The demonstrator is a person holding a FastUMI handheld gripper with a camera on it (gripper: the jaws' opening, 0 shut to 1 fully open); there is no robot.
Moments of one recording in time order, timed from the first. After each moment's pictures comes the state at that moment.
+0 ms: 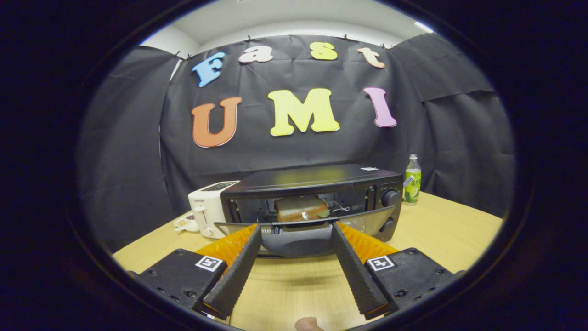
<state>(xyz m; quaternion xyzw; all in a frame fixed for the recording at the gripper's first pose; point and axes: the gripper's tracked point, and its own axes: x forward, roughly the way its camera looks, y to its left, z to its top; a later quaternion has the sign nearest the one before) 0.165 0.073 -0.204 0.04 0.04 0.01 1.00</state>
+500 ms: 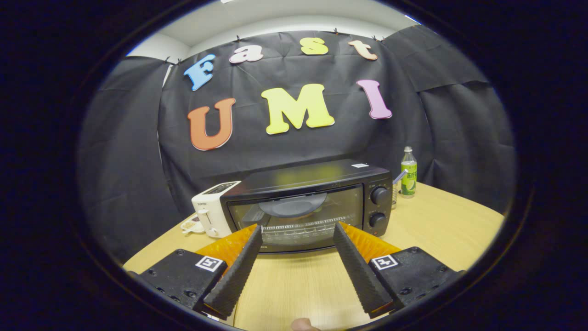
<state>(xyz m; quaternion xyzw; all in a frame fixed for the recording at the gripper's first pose) 0.138 0.060 -0.180 0.06 0.06 0.02 1.00</state>
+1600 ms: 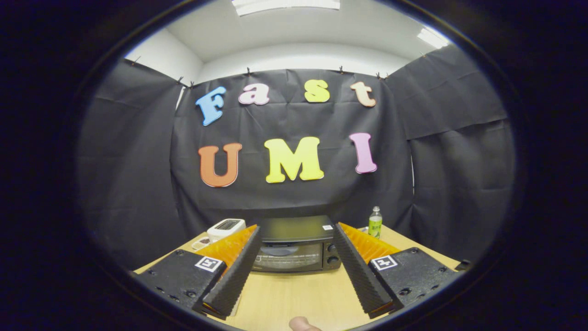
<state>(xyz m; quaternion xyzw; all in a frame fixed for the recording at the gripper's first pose) -0.009 0.013 -0.009 0.02 -0.03 0.01 1.00</state>
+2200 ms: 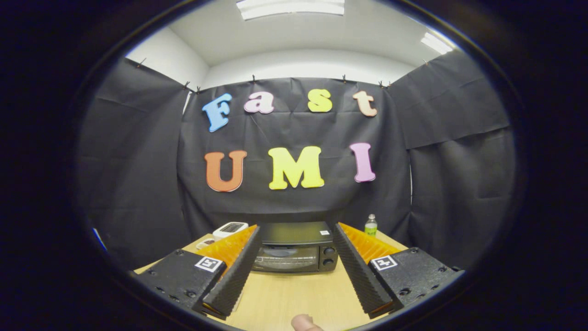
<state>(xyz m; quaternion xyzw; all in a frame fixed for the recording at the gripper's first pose) -0.048 0.011 0.008 0.01 -0.04 0.02 1.00</state>
